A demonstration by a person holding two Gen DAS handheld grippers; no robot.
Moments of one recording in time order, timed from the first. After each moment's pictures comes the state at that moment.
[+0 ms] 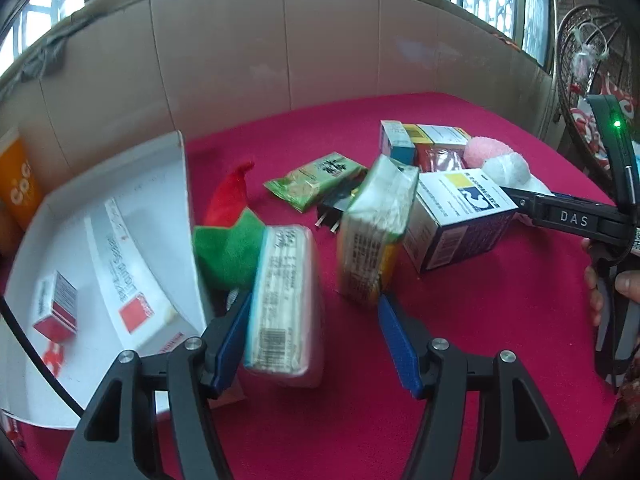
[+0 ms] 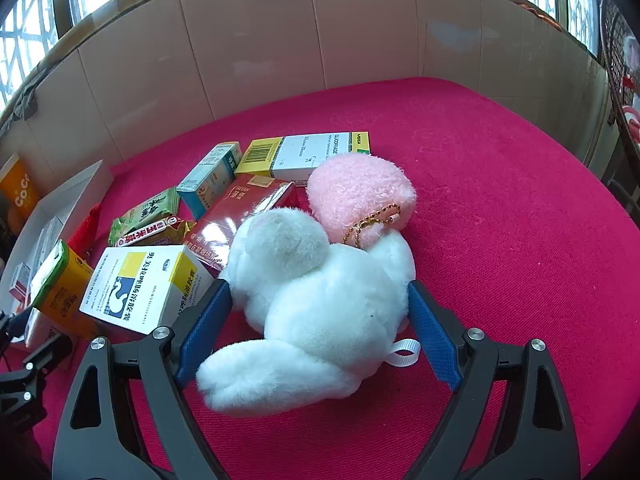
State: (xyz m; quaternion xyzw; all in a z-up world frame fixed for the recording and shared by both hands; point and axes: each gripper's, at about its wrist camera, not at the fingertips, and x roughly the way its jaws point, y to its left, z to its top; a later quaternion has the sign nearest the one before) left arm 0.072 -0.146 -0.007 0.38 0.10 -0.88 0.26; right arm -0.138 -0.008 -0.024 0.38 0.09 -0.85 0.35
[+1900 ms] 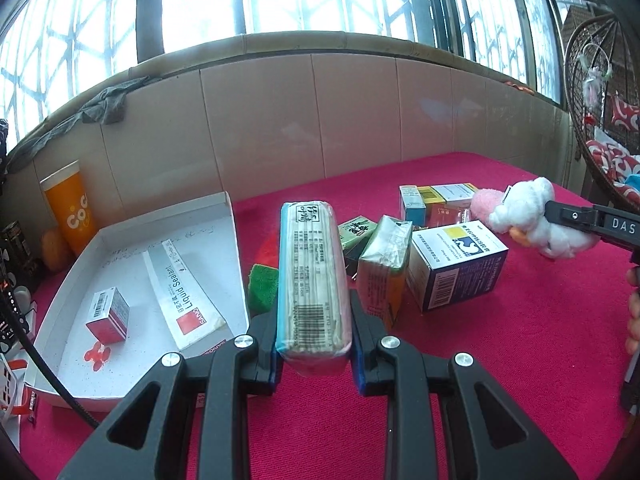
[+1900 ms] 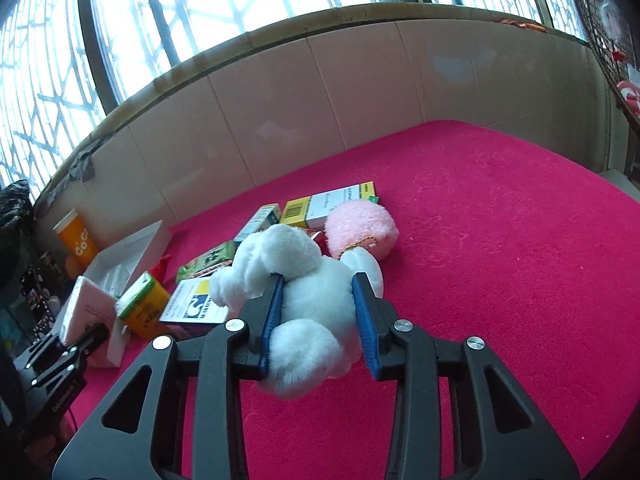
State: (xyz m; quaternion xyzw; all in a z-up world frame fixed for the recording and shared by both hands) left arm 0.099 -0.112 0.013 0.26 0.04 -0.90 0.35; right arm -0.108 0.050 0.002 0.31 -0.03 -0.85 0.42
